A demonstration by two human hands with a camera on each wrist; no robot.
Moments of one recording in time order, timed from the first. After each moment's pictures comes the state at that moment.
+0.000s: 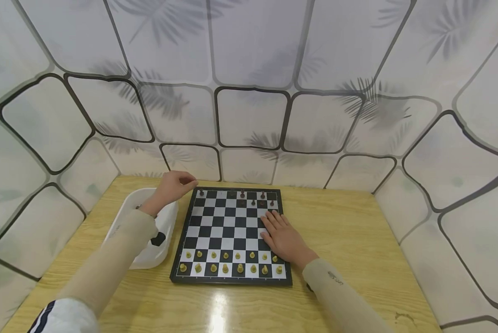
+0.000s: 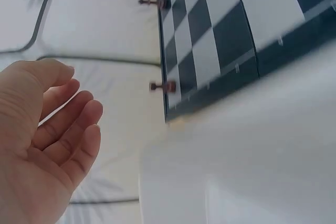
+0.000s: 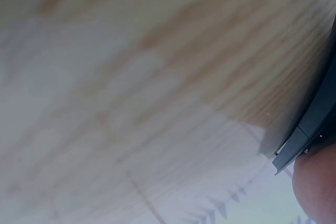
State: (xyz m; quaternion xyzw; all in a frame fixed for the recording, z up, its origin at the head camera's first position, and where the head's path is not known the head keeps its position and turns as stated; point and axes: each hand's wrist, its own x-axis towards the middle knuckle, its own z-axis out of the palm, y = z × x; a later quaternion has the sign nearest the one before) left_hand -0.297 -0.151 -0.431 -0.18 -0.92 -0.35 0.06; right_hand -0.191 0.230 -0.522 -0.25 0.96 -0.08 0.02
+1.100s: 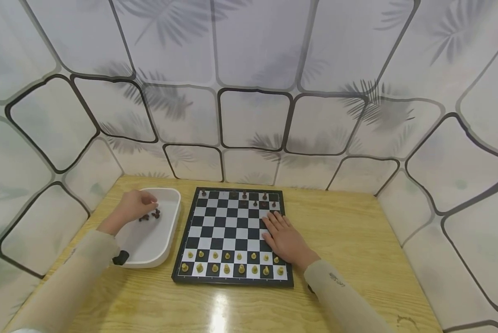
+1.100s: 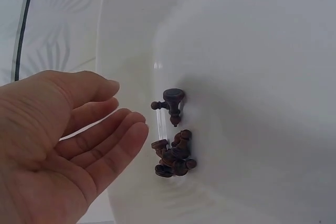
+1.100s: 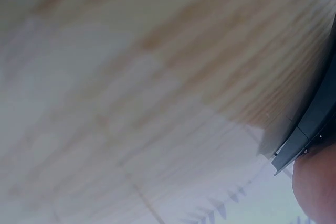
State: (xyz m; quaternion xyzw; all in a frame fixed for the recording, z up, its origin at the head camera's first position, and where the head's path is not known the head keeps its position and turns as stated) left_hand -0.254 -0.256 -0.449 -0.09 -0.96 -0.27 -0.02; right_hand -0.193 0.231 -0.524 -0.25 0.97 -0.06 0.03
